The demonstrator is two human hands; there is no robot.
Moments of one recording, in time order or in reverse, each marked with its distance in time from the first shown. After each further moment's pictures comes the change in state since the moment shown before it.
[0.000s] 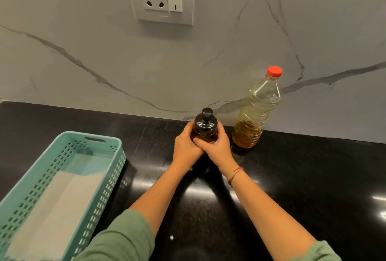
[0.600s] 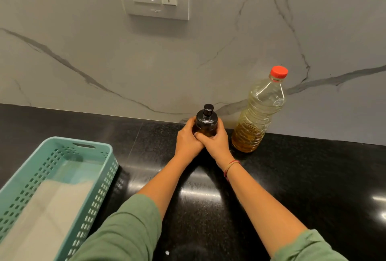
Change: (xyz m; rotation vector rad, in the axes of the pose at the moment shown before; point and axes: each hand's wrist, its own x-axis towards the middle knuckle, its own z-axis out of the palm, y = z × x) left_hand 0.045 -0.022 0.024 0.026 -0.028 -0.037; right_hand 0.041 0.023 0.000 -0.062 0.057 0.048
